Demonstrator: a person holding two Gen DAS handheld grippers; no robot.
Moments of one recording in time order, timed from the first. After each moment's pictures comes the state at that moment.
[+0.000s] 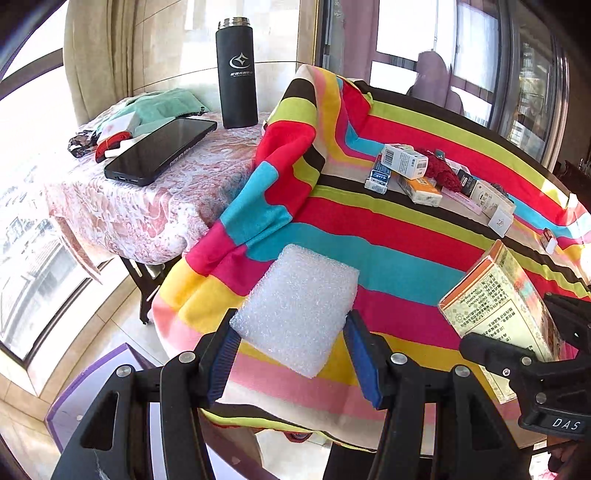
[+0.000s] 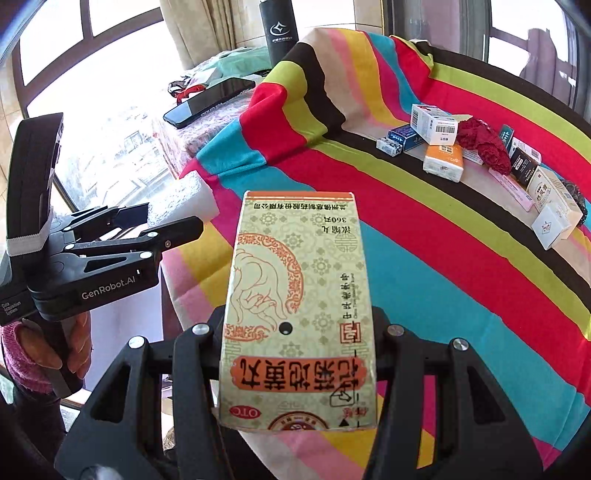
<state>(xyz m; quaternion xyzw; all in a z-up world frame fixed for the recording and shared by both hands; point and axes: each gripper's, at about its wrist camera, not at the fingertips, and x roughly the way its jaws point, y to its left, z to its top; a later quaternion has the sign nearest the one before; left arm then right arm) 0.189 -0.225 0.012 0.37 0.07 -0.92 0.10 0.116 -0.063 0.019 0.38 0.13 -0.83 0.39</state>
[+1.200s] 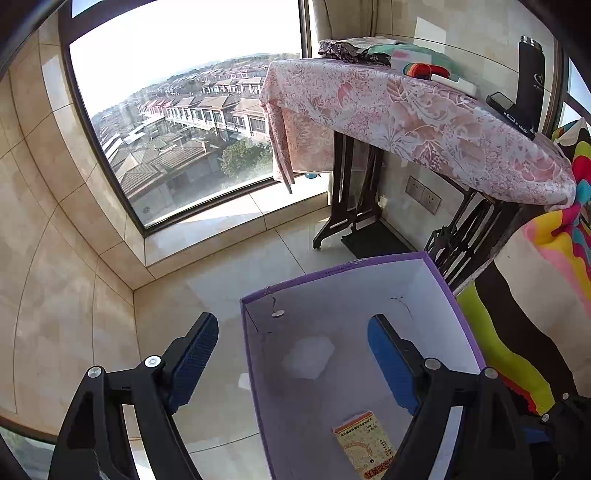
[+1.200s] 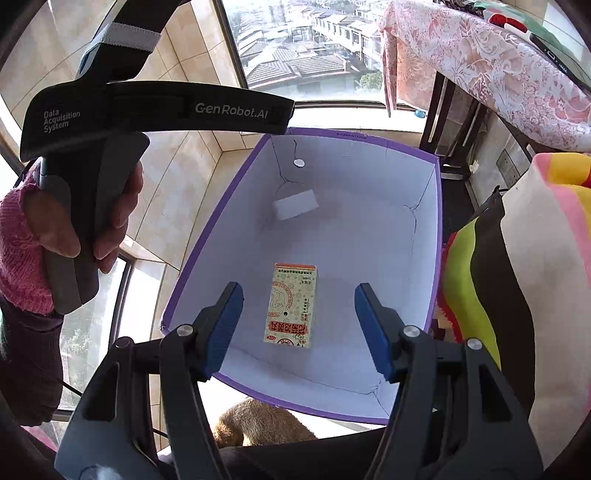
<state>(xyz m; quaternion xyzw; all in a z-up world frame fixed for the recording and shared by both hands) 0.368 -0.416 -0.043 0.40 0.17 -0.80 0.40 0.289 -0.257 -0.071 0.40 0.31 -0.59 0.63</state>
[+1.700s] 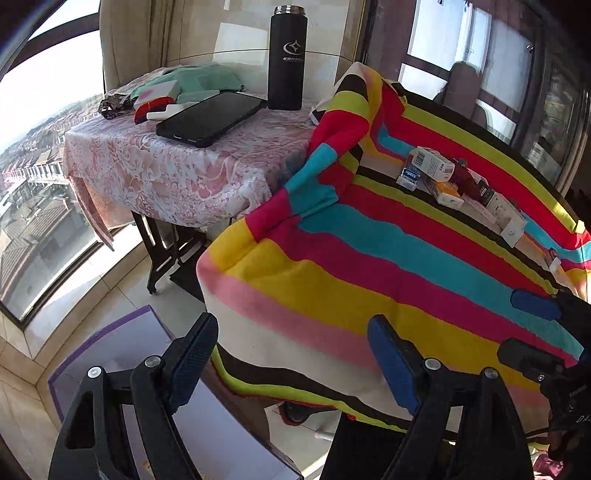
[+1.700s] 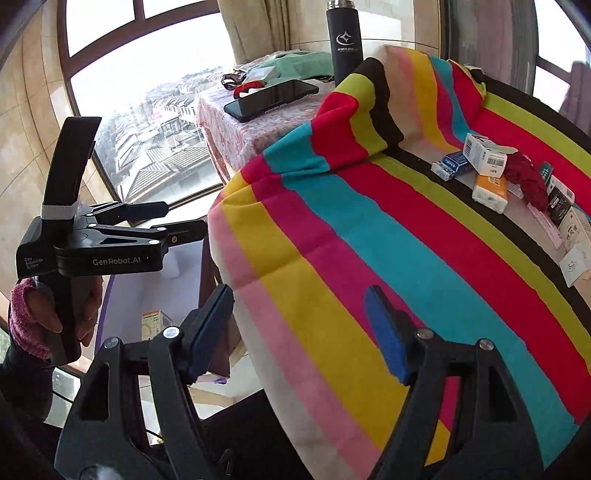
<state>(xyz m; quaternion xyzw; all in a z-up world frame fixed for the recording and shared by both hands) 0.198 -0.234 0.011 0.39 0.12 -0.91 0.09 0.132 -0.048 0.026 0.35 0.14 -0.82 0.43</state>
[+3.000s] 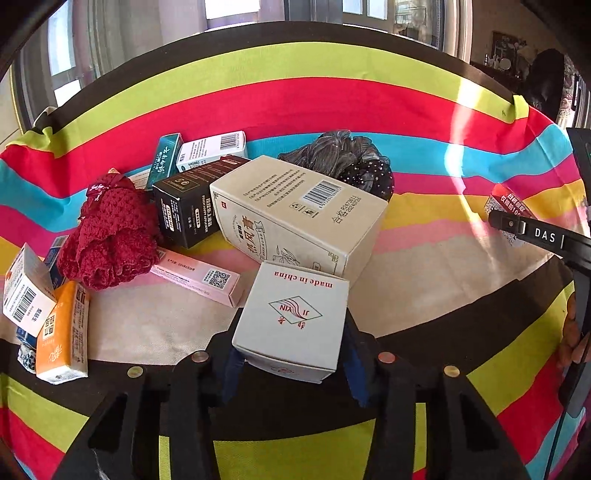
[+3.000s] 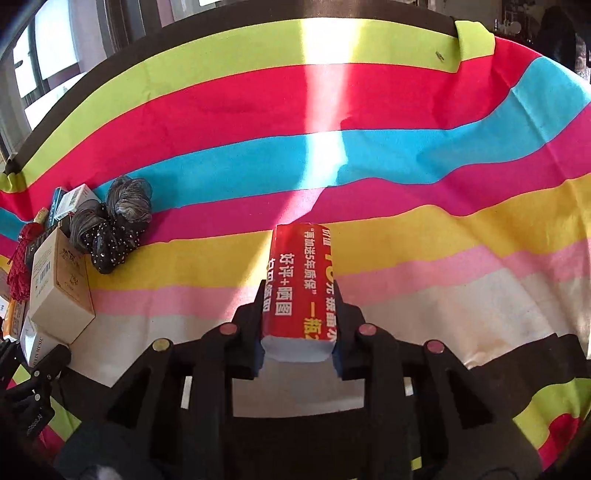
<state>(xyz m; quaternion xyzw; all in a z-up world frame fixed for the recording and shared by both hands) -0.096 0.096 -0.014 0.43 -0.07 -0.89 -0.12 -0.165 0.319 0.006 0.41 -0.06 -0.91 -0.05</state>
